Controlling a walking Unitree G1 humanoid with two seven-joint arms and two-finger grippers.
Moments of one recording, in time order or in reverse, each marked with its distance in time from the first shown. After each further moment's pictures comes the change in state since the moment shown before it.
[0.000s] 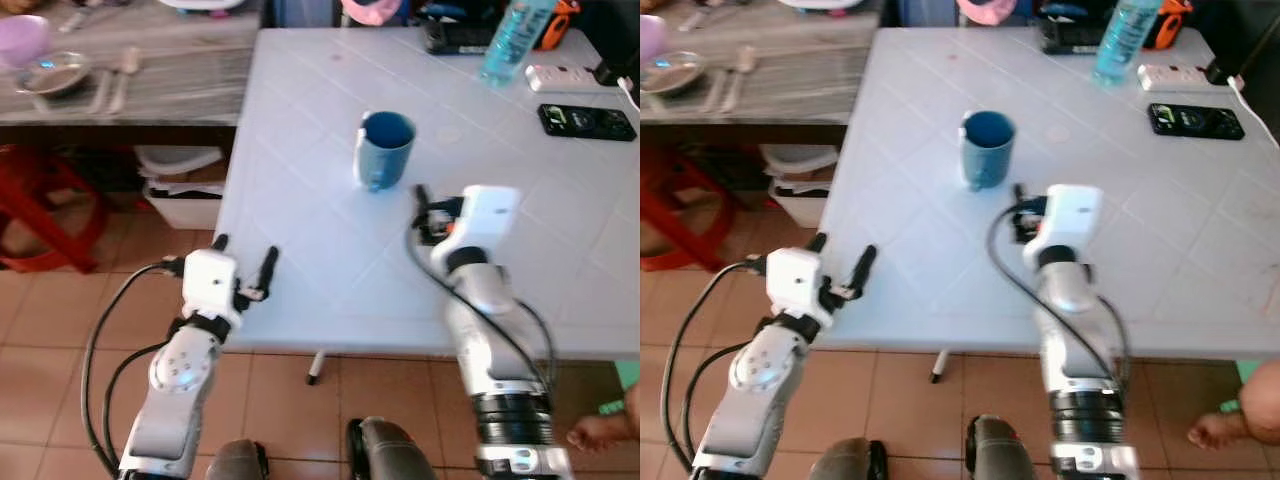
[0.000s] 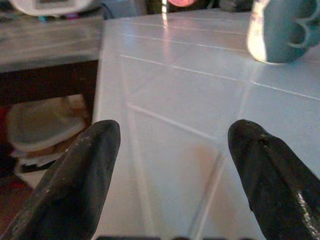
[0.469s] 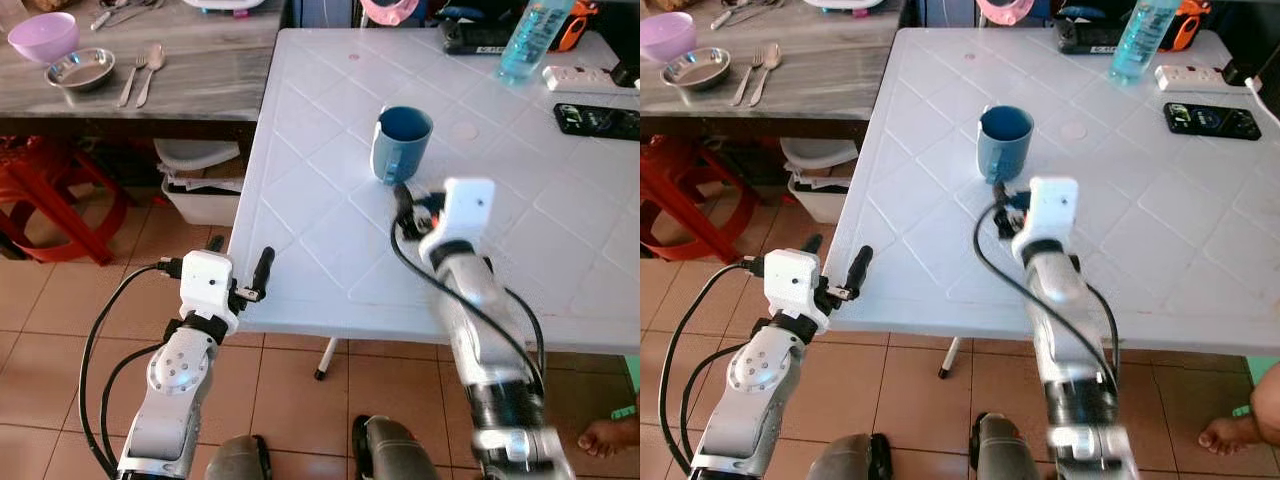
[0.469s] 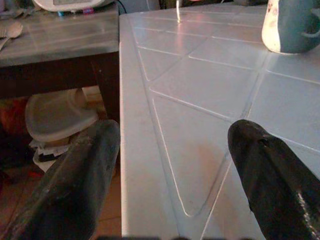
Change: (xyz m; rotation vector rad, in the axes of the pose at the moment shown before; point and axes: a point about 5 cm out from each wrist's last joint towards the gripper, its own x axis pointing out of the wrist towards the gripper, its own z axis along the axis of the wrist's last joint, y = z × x) left arm 0.000 0.001 -0.001 0.004 0.015 0.011; right arm 0.016 0.011 0.006 -0.024 0.022 0.090
